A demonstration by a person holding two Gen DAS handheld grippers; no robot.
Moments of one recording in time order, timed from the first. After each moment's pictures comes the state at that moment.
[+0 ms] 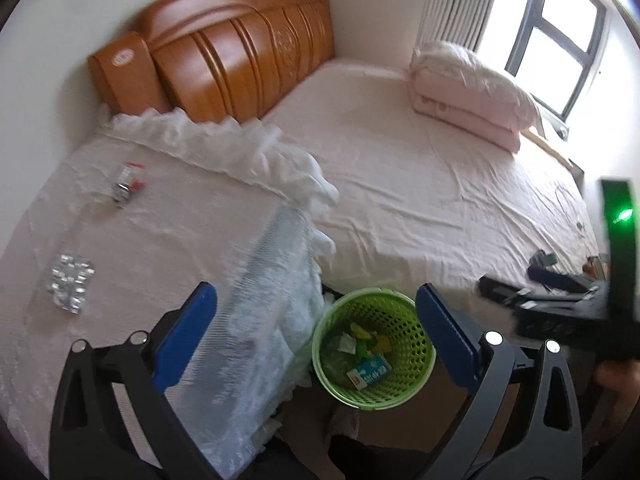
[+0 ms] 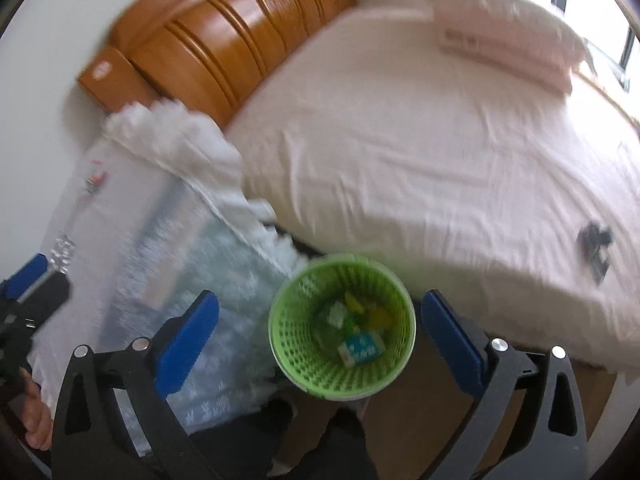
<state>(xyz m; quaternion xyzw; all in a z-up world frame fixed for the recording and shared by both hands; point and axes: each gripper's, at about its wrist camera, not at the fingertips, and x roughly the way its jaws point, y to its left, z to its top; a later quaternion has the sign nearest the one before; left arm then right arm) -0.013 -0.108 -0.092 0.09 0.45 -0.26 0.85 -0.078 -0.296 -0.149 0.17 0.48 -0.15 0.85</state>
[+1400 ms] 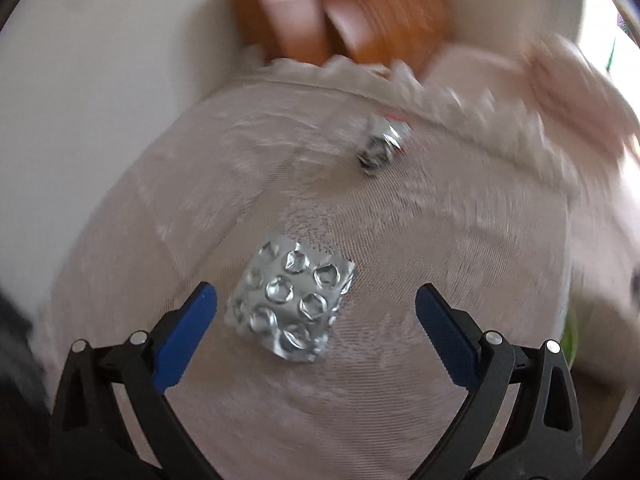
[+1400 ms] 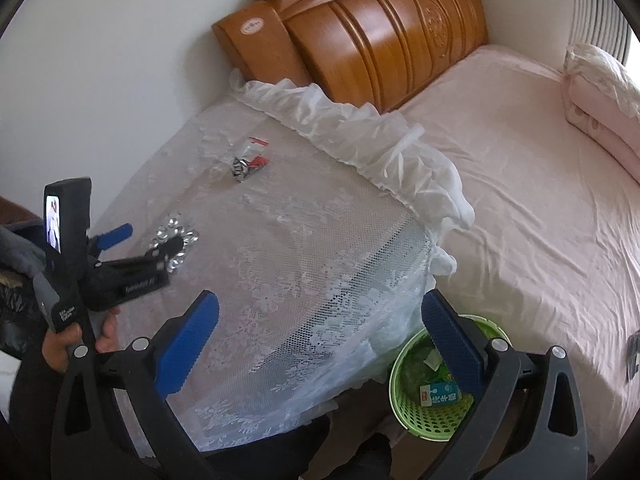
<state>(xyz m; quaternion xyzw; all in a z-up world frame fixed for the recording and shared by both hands) 0.131 0.083 -0.161 0.16 0.48 -0.12 0.85 0.043 -0.136 -0.138 0.13 0.50 0.00 0.86</state>
